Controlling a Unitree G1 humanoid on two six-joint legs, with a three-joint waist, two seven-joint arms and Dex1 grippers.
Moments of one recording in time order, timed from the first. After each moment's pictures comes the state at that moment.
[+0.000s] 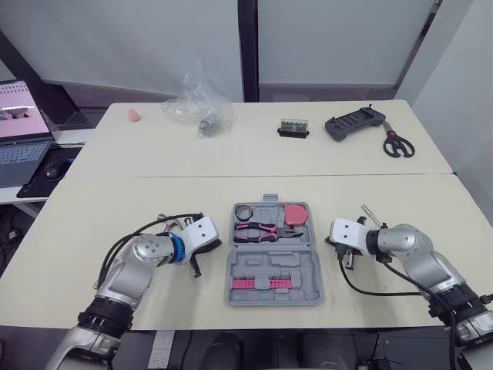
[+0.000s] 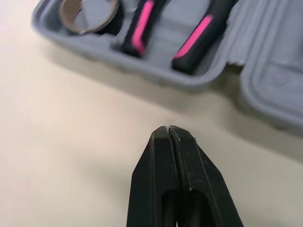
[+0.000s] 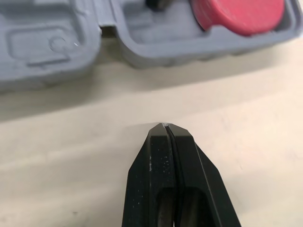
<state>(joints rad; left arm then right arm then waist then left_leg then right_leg) -0.26 0.64 -0.20 0.17 0.07 0.18 -0.87 -0.34 -0.70 0.28 0.16 -0.20 0.14 0.93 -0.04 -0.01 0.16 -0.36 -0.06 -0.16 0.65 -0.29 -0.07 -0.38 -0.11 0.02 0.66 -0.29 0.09</state>
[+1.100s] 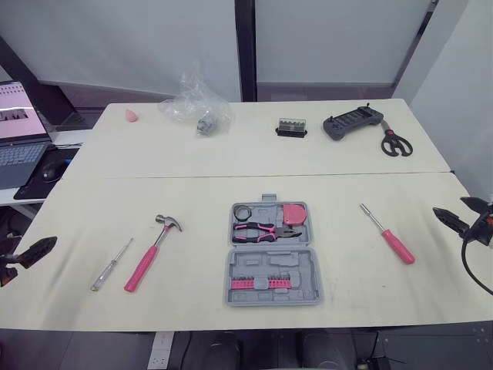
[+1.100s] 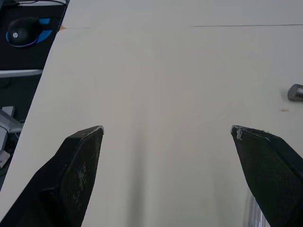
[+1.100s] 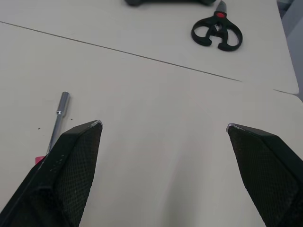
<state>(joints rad) -0.13 1.04 0.60 0.91 -0.39 0.15 -0.98 -0.31 -0.91 -0.41 0.78 0.30 0.03 0.96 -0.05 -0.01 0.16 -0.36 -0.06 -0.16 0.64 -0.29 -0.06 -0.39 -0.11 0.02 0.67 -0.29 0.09</state>
